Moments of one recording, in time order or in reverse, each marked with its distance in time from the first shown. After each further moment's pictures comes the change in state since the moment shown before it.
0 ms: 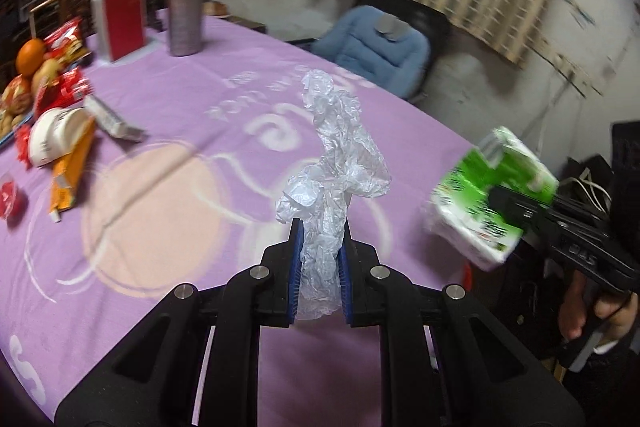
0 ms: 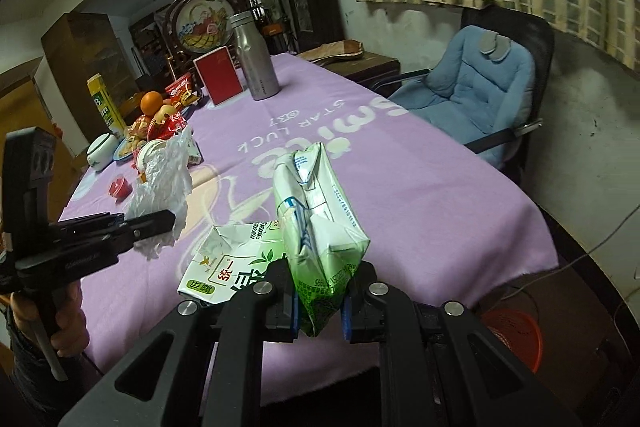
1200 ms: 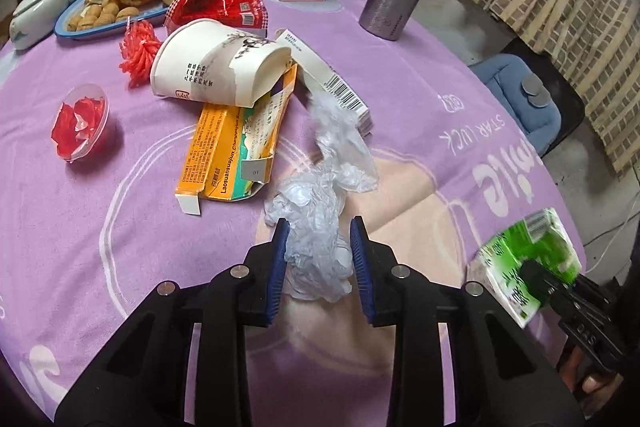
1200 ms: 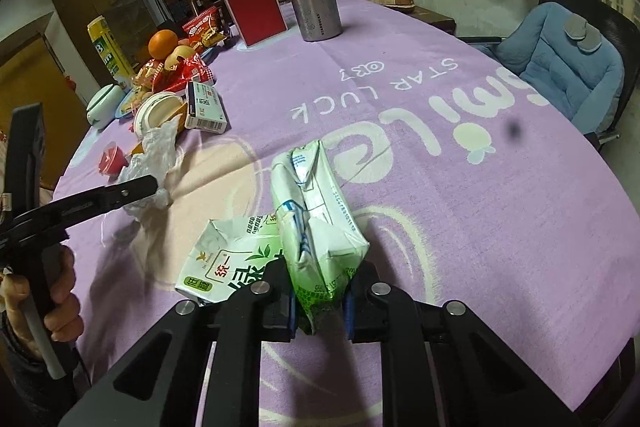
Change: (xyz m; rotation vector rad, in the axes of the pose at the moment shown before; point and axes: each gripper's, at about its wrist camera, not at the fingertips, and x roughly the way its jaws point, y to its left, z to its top) left arm 0.017 0.185 0.001 -0.427 0.023 0.249; right arm 0.146 0.089 0.041 -0.093 0.201 0.089
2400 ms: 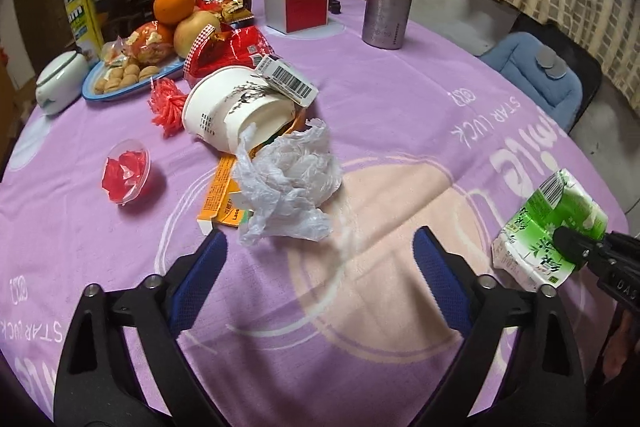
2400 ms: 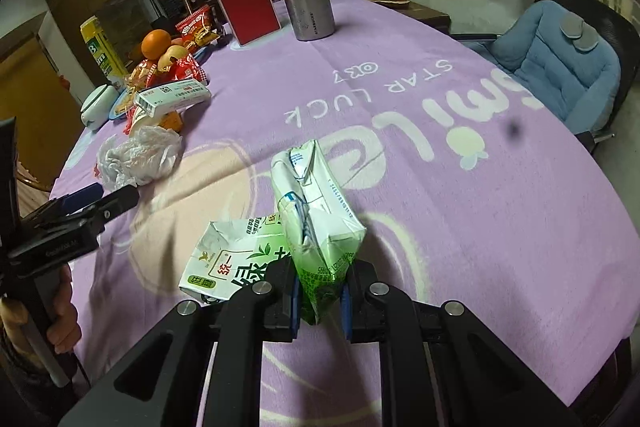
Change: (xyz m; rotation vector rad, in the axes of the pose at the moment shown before) left arm -0.024 -0.020 -0.005 0.160 -0.080 0.158; right arm -0.002 -0.001 0.007 0.009 0.020 -0.019
